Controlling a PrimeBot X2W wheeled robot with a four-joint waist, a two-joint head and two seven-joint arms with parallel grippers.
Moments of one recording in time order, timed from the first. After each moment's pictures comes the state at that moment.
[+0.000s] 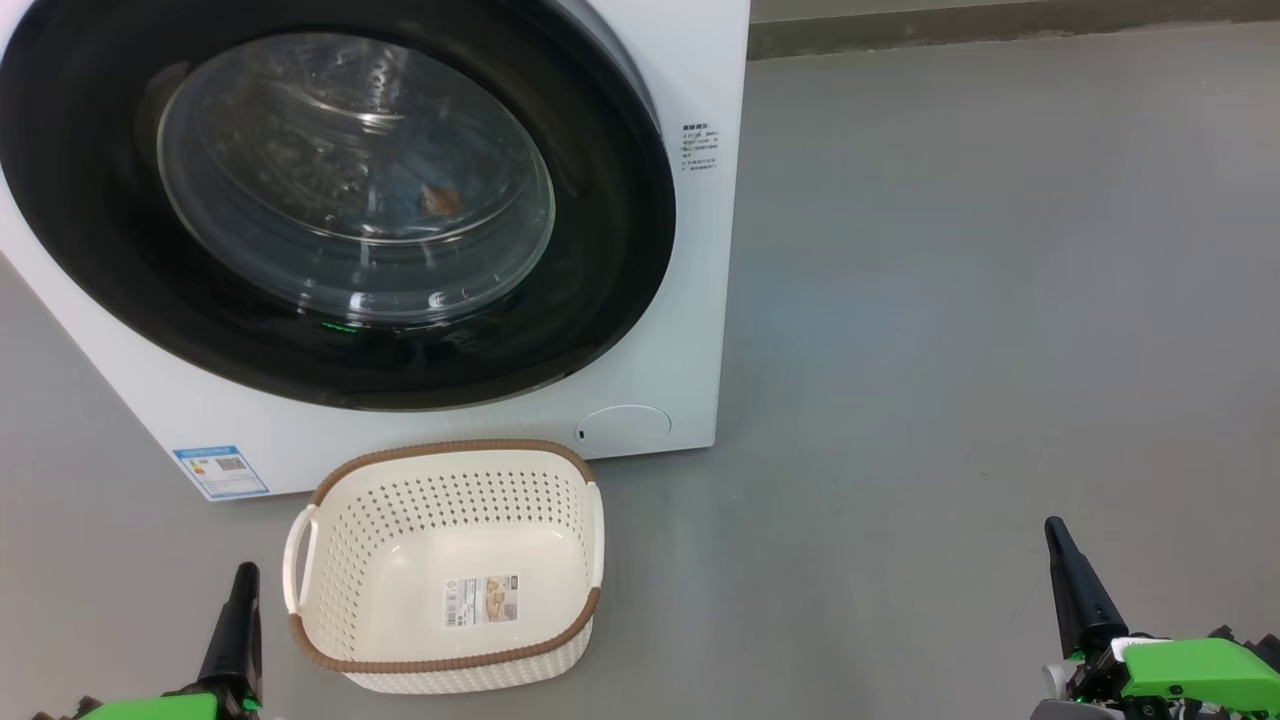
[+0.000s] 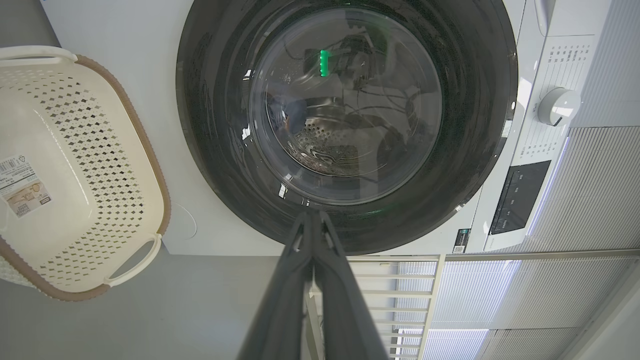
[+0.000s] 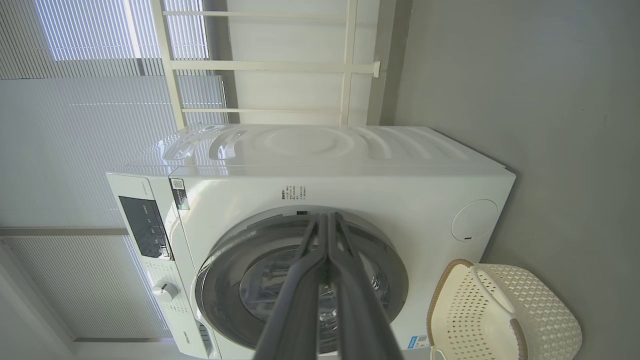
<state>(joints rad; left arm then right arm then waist) -0.07 0.03 0.08 0.27 -1.61 -0.12 0.11 -0.07 -0.04 -0.14 0.27 1.60 0.13 0.11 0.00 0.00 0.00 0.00</state>
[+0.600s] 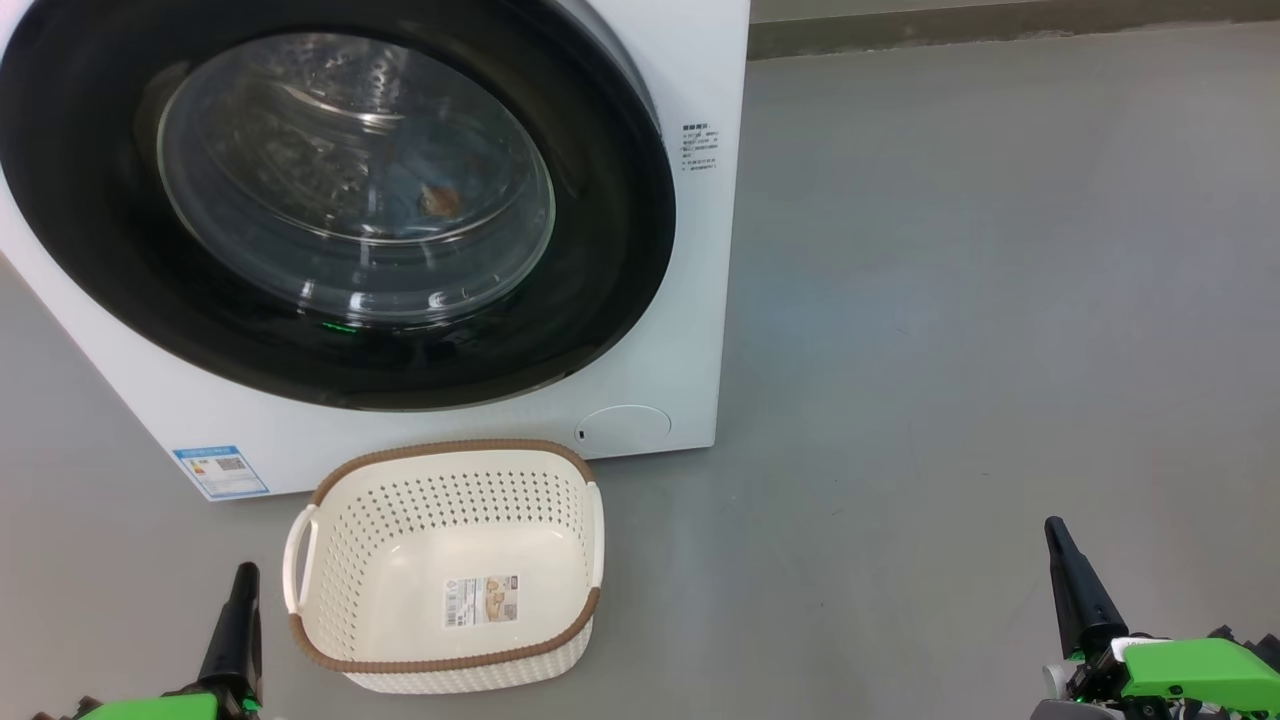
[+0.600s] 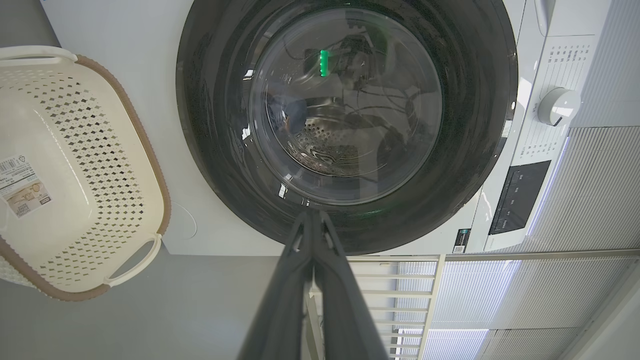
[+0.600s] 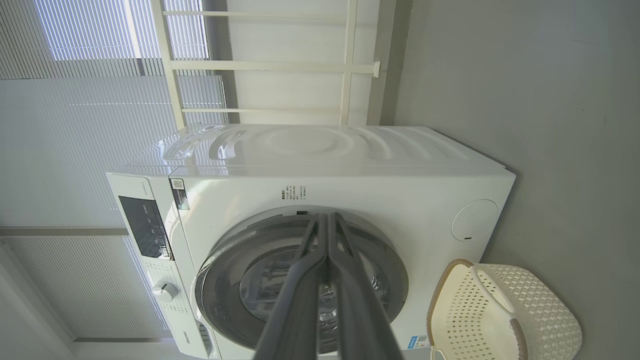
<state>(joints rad) -0.07 0.03 0.08 0.27 -1.61 -0.12 0.11 -0.07 -0.04 -0.14 0.27 1.60 0.13 0.11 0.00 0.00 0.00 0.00</state>
